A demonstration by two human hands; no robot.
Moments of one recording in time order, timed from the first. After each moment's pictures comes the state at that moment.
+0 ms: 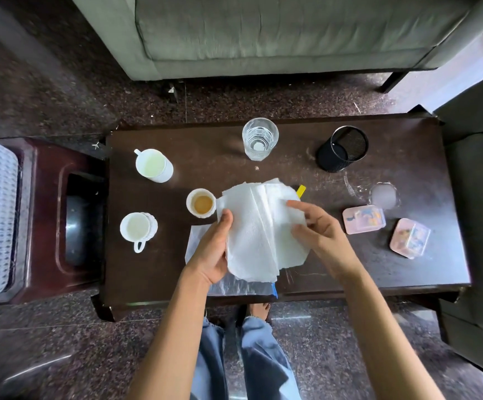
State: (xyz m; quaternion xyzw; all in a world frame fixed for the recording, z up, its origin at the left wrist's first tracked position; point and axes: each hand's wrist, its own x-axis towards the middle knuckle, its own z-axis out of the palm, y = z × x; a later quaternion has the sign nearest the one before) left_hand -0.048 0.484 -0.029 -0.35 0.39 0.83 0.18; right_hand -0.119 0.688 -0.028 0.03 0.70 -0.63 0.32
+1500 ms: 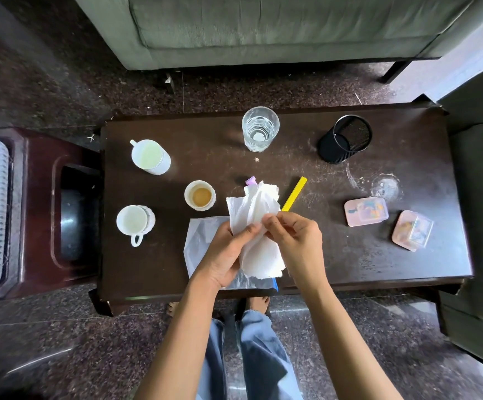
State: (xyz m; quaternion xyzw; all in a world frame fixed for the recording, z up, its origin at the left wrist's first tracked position) left_hand -0.039 0.505 -0.024 -0.29 0.46 0.82 0.17; right_hand -0.079 0.631 -0.011 0.08 0.77 -0.59 0.23
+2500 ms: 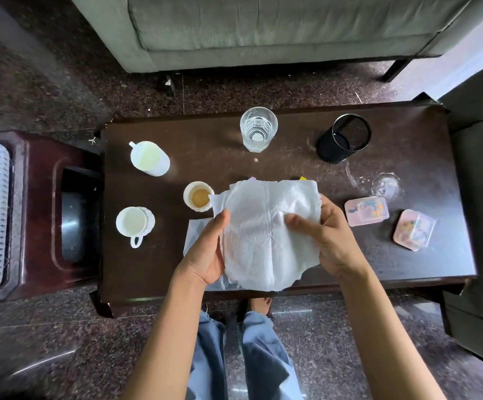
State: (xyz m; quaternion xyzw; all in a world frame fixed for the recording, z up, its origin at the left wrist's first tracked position) left_hand -0.042 0.484 -0.016 -0.27 0.35 0.87 0.19; right_hand -0.114 0.676 -0.003 0.07 0.58 -0.74 0.33
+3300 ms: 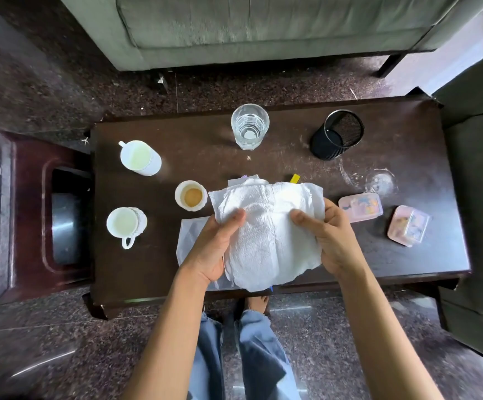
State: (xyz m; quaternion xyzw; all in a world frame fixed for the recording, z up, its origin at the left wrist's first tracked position) left_hand -0.053 0.502 -0.013 -0.29 0.42 0.84 0.18; right_hand -0.115 0.696 -0.019 0.15 0.61 -0.72 0.31
